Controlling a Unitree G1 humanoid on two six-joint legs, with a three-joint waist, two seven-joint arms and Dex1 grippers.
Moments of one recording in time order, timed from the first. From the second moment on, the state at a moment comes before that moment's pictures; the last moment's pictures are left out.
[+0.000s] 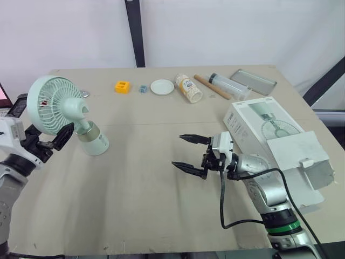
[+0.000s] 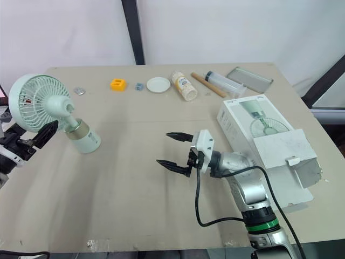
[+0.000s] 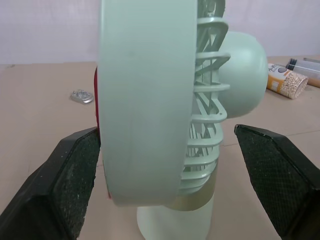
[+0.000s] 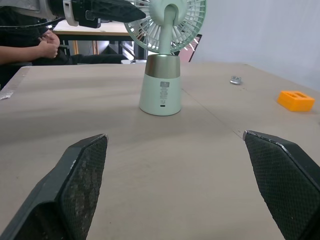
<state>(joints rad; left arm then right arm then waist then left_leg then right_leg) 0.00 0.65 0.58 -0.36 -0.78 0.54 -0.40 -0.31 -0.44 0.12 -0.12 0.40 0.07 1.02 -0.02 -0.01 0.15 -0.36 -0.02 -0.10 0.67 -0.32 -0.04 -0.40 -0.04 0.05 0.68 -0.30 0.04</state>
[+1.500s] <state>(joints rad) -0.21 0.61 0.28 -0.52 -0.73 0.60 -0.42 -0.42 -0.39 0.14 -0.28 0.43 0.36 0.84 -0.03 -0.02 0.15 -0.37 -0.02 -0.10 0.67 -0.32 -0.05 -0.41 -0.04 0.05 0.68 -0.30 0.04</state>
